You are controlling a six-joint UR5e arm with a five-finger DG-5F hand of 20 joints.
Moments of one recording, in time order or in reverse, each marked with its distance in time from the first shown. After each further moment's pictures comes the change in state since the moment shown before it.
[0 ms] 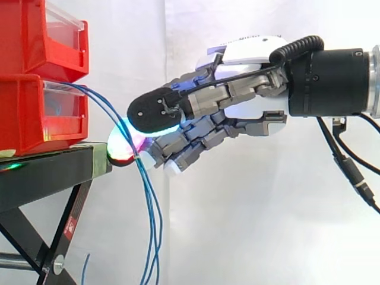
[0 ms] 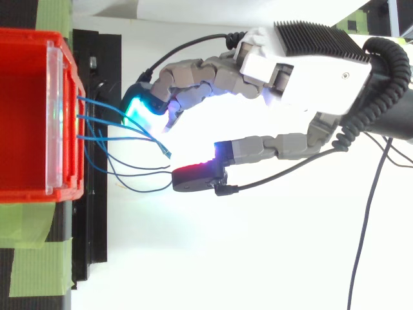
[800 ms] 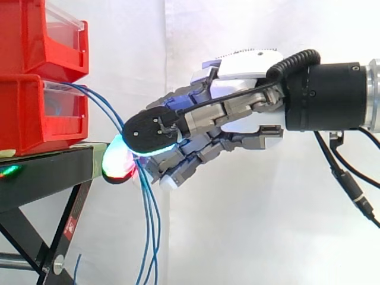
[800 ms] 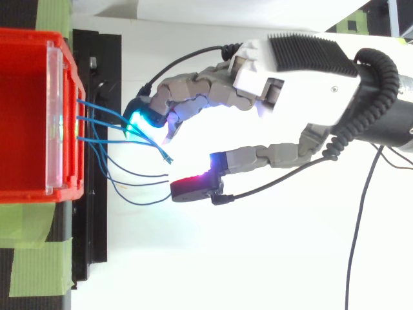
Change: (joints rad) arm 0.009 -0.026 -0.004 0.022 -0.004 0.002
